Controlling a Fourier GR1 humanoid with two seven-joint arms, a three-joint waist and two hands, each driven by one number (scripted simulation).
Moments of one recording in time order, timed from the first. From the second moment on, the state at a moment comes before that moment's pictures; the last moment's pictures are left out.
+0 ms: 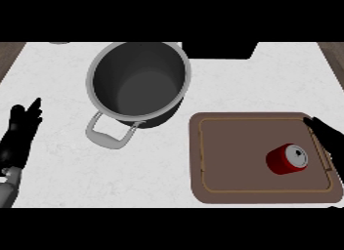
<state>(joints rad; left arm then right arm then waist) -0.13 0.57 -0.17 -1.39 0.14 0.33 0.35 -0.16 -0.90 0.40 -2.24 0.23 0.15 1.17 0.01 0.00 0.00</state>
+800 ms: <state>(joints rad) -0.10 0.53 -0.12 -1.41 0.09 0.28 0.36 -0.16 -0.75 0.42 -1.99 0.39 0.18 1.07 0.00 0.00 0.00</state>
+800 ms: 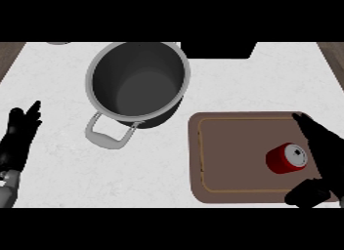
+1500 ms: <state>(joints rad) -0.08 0.49 -0.06 -1.40 0.04 0.24 0.34 -0.16 -0.60 0.40 -1.84 0.48 0.23 1.04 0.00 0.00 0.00</state>
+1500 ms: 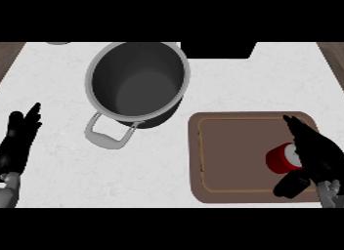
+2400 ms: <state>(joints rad) -0.10 0.41 0.02 -1.40 -0.05 0.17 0.35 -0.13 -0.43 0.29 -1.71 0.63 0.30 0.92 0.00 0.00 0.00</state>
